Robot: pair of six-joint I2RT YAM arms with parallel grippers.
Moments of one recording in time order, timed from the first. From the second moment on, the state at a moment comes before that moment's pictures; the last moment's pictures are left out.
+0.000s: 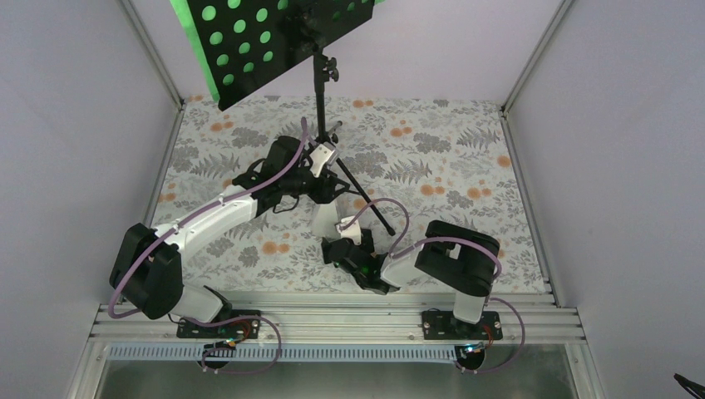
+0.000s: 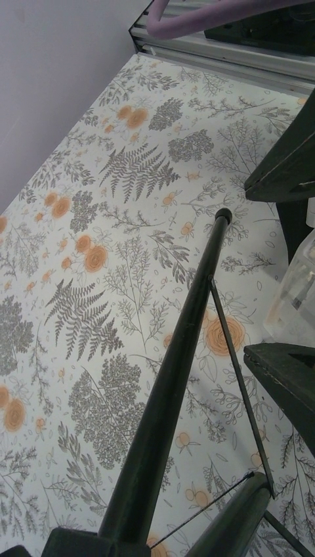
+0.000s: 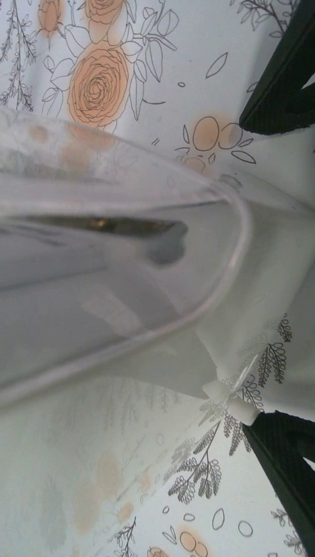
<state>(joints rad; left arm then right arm) -0.59 1.43 1.02 -0.20 0.45 -0.12 1.18 1.82 0.59 0.51 0.65 0.60</state>
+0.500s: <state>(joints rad) -0.58 1.44 1.02 -0.18 0.46 -0.12 1.17 1.84 0.57 0.58 0.62 0.49</state>
